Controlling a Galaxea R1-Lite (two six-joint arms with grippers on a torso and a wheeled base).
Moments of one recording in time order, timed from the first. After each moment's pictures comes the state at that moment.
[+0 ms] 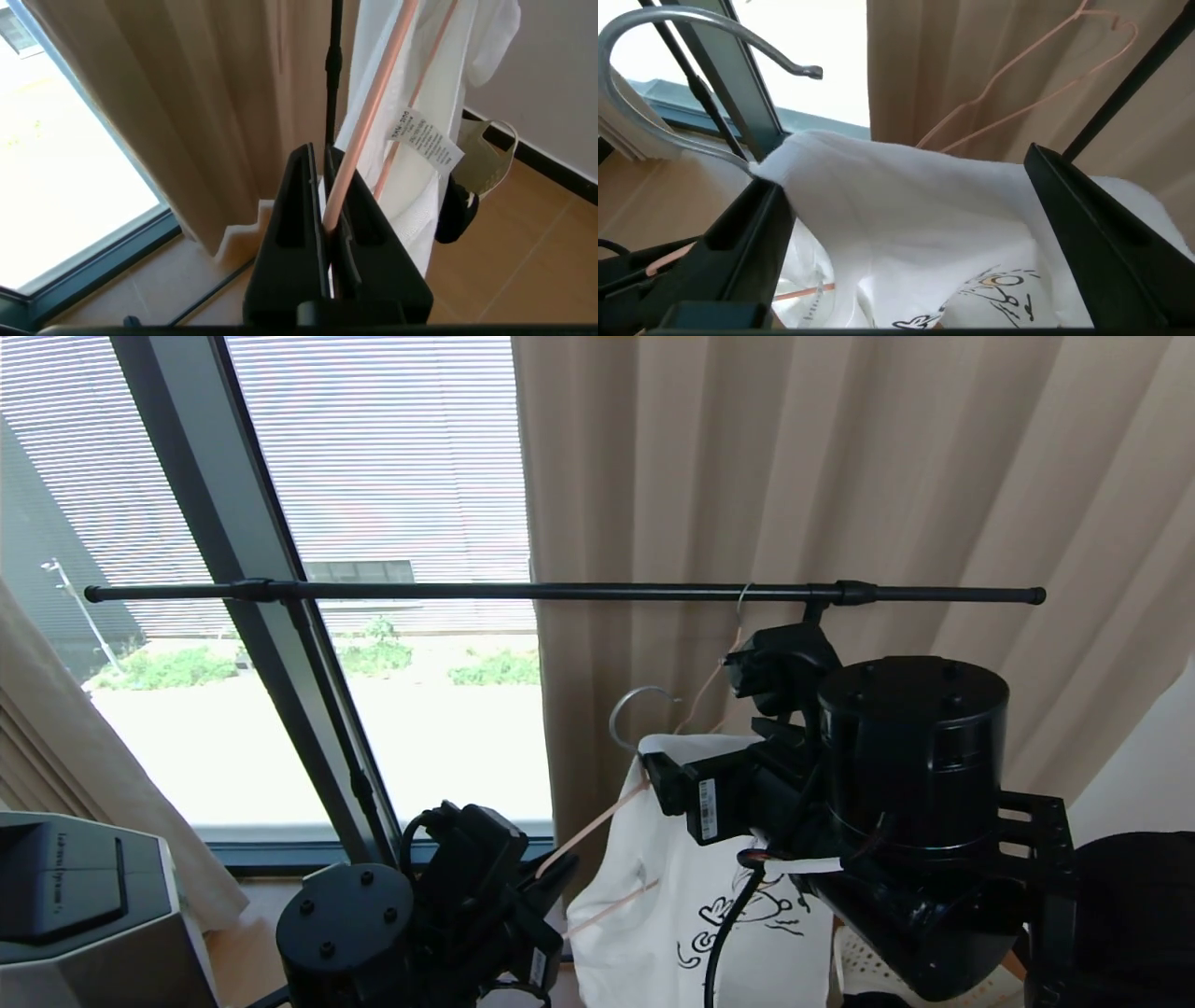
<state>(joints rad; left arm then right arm) -0.79 1.99 -0.23 -1.57 0.13 0.05 0.93 1.72 -0.87 -0.52 -0.65 0.20</state>
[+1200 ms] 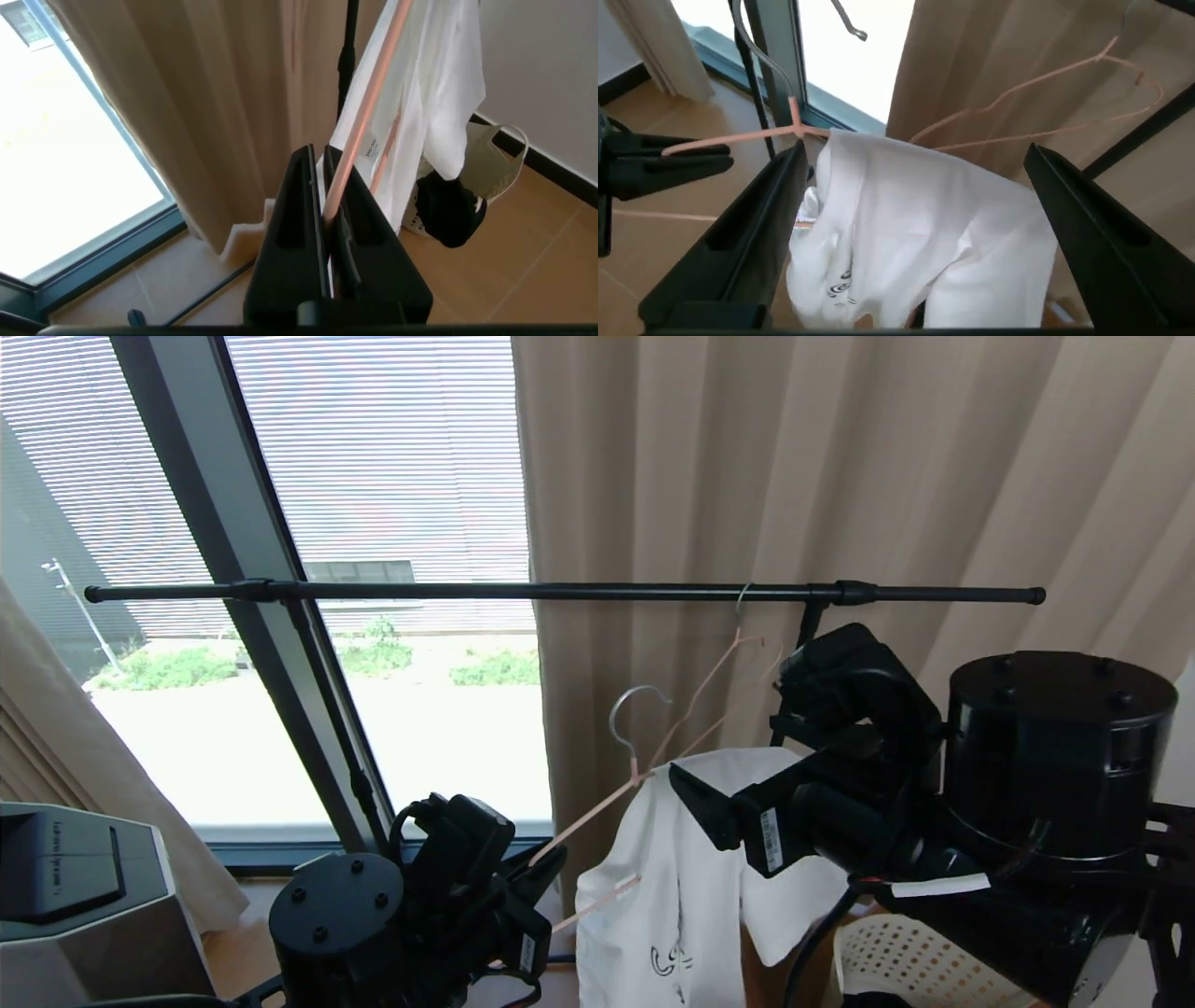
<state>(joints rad) -0.75 1.98 -0.23 -1.57 0.12 0.04 0.86 1.59 -0.76 -0.52 -0.43 0.02</state>
